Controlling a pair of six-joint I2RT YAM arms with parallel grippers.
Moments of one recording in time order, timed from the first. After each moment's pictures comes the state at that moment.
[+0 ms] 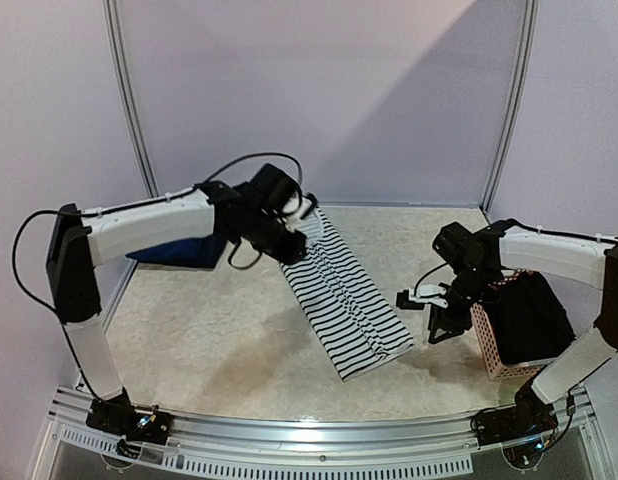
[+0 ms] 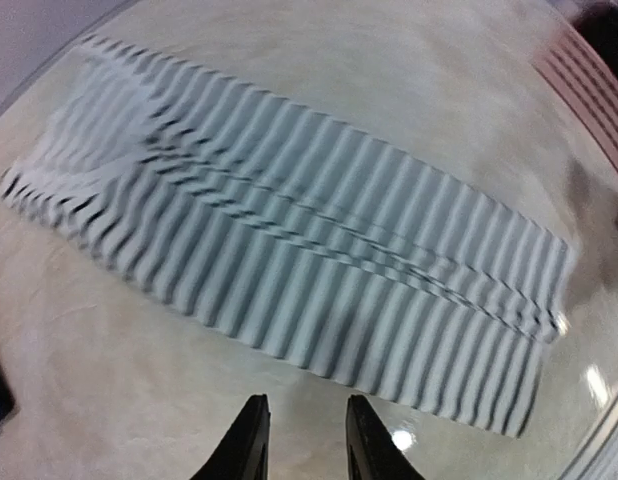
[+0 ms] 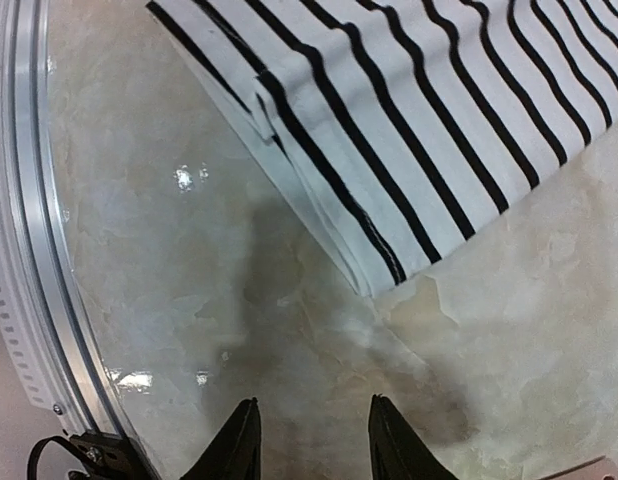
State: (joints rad) left arm -0.79 1.87 1.60 -0.66 -0.06 -0.16; right arm 0.52 1.50 1.00 -1.00 -0.30 -0.78
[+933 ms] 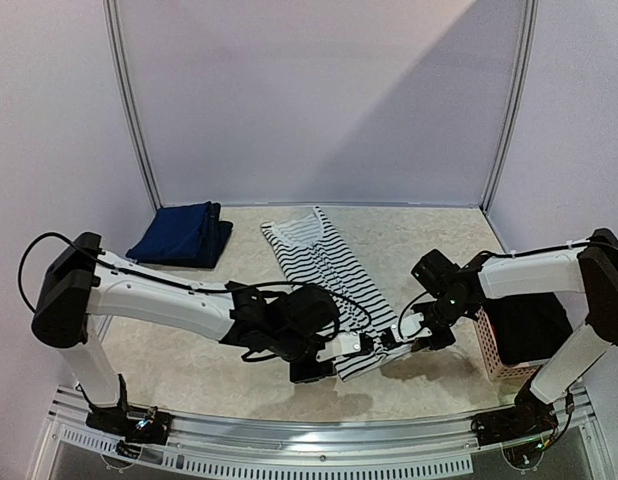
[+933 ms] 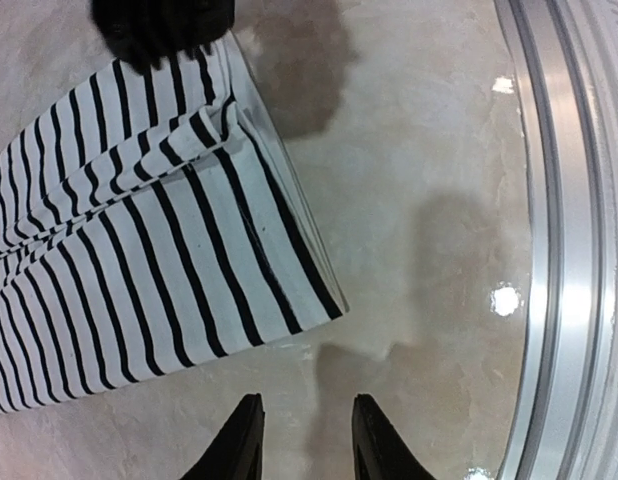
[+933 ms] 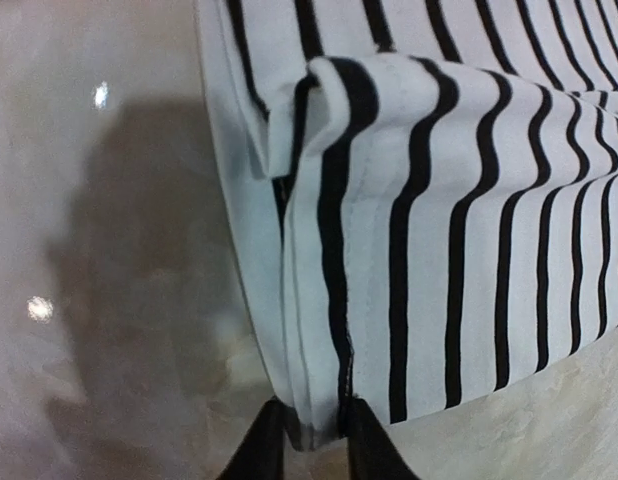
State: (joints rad) left arm -1.24 1.80 1.15 -0.36 0.03 0.31; right arm 0.66 1.57 0.81 -0.57 -0.16 -1.17
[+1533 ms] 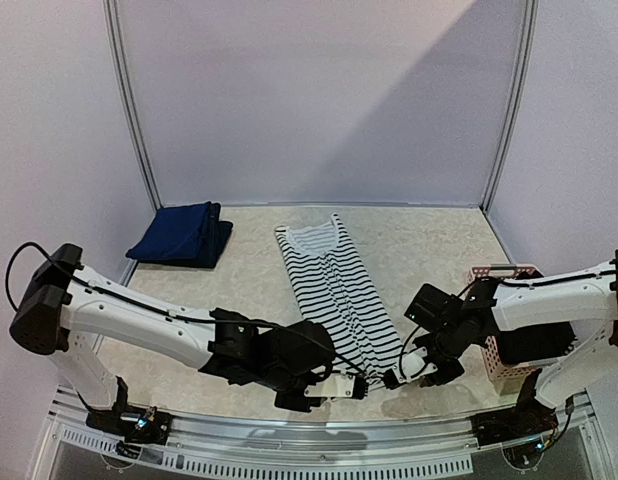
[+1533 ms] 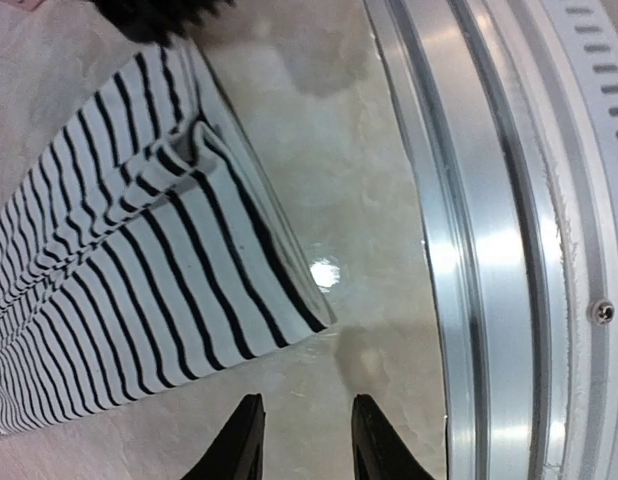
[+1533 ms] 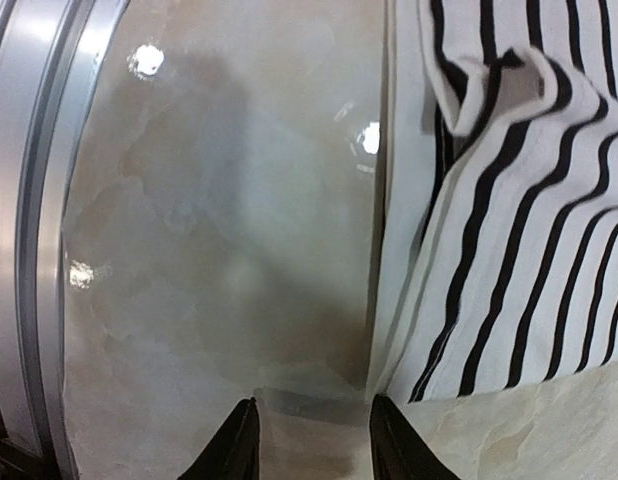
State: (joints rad) left arm -1.40 1.70 1.06 -0.38 -0.10 0.43; right arm 0.93 1.40 0.70 -0.70 -0.08 -0.97
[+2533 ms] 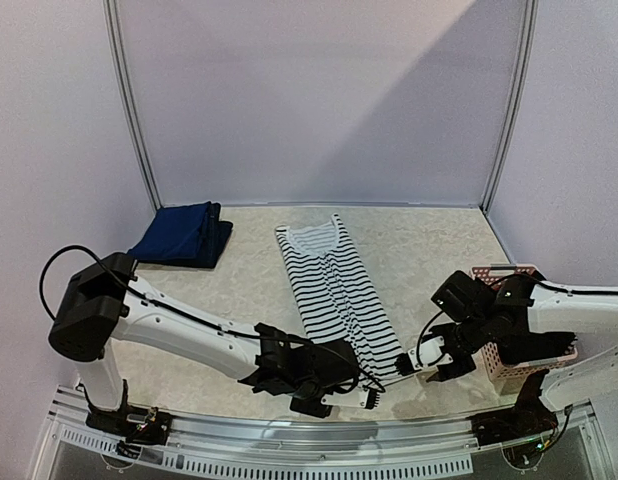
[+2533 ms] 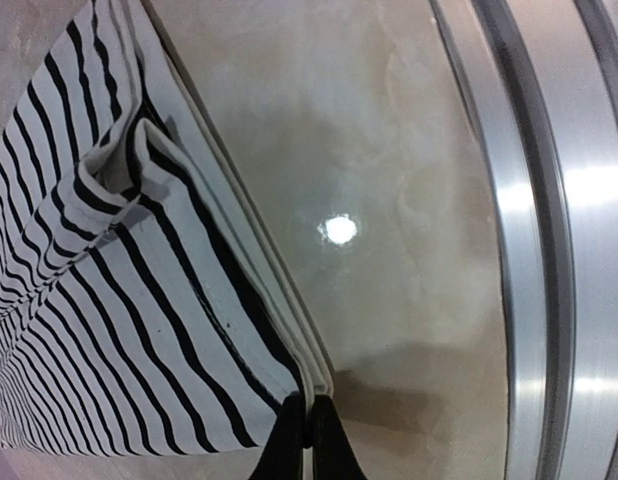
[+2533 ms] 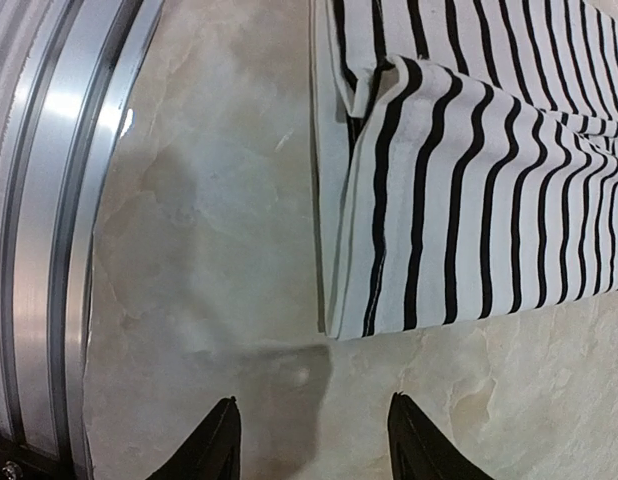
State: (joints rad) left arm -1.41 1.93 1.18 -0.40 -0.19 0.50; right arm 0.85 1.16 0.63 -0.71 -0.16 -0.95
